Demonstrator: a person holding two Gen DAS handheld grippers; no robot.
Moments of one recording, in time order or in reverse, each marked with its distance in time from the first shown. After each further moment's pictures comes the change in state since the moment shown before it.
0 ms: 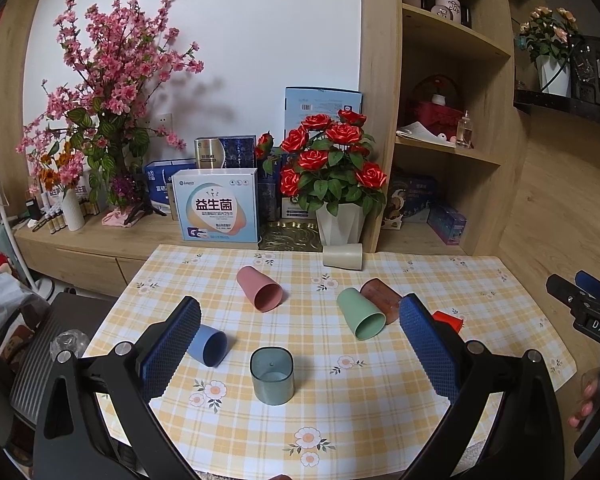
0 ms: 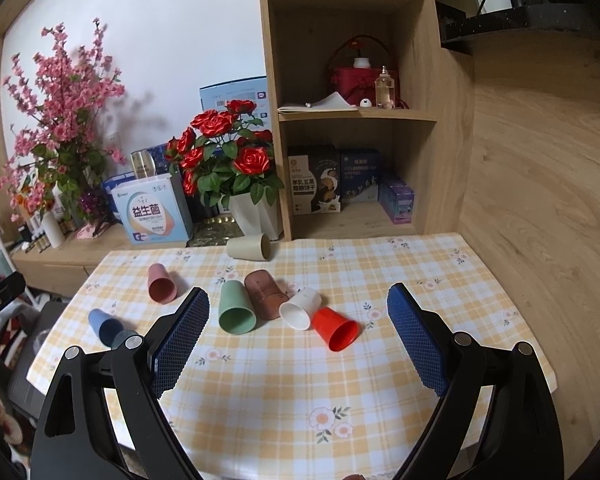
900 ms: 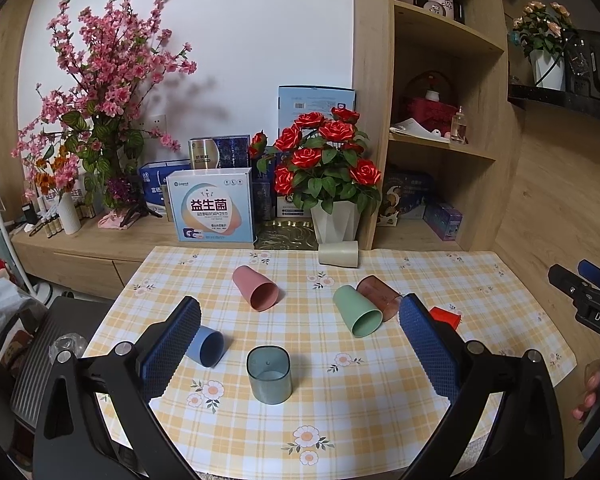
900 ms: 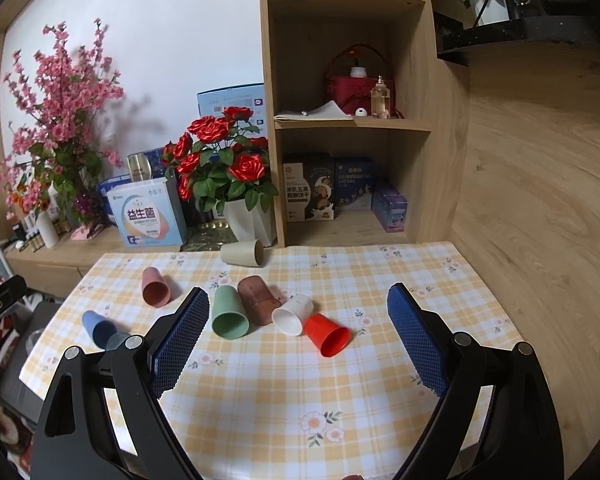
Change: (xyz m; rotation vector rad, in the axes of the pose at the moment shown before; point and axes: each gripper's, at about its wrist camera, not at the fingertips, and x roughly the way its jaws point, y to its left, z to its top) left arm 0.000 -0.003 -0.001 0.018 0.003 -0.016; right arm -0.003 -0.005 0.004 -0.010 -0.013 -0.012
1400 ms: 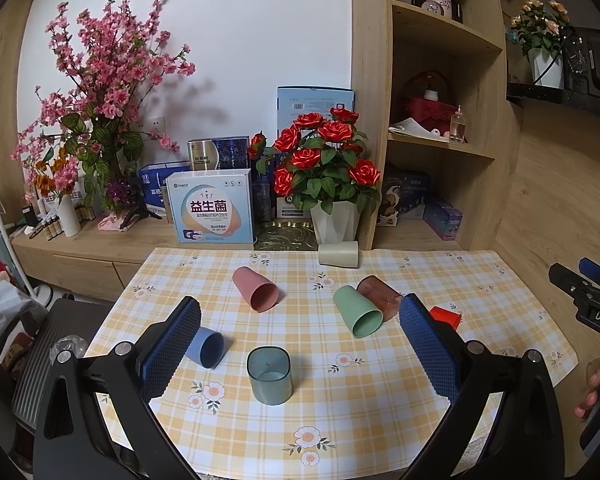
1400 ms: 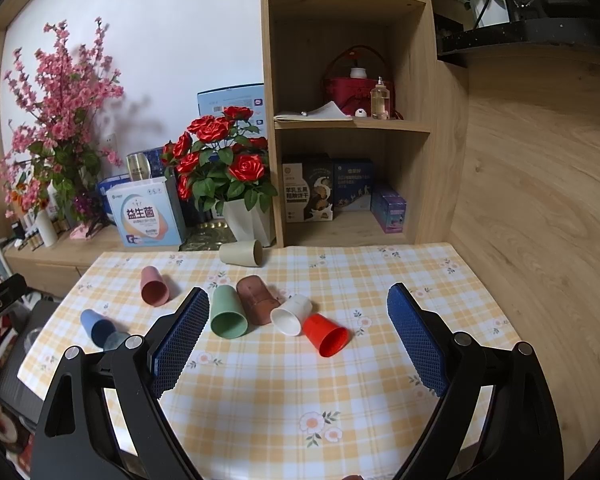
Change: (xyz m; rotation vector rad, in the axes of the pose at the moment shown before) left arm 0.000 -0.002 0.000 0.010 -0.002 0.003; right arm 0.000 -0.003 0.002 -0.003 0.001 -0.002
